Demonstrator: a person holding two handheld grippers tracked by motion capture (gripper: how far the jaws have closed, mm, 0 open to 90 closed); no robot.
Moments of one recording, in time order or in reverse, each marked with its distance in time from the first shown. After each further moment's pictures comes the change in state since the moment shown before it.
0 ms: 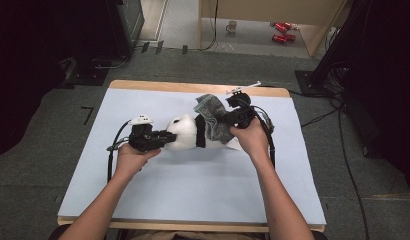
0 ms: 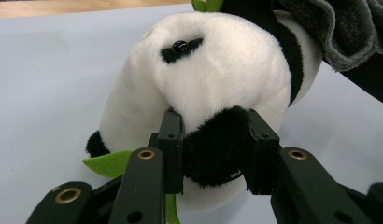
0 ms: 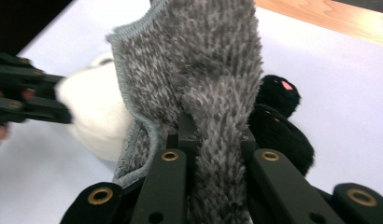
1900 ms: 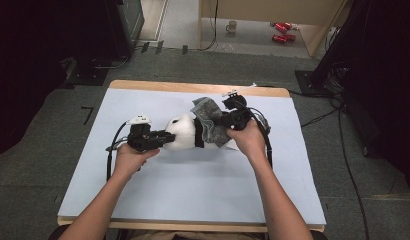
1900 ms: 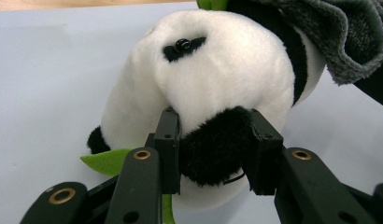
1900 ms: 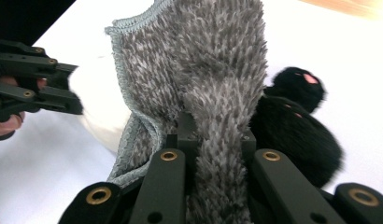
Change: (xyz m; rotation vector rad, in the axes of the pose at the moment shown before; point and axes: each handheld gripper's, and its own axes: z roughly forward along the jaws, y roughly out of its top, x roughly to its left) left arm 0.008 -0.003 0.001 -0.004 -0.014 -0.016; right arm 0.002 -0.003 0.010 0.032 0.042 -0.001
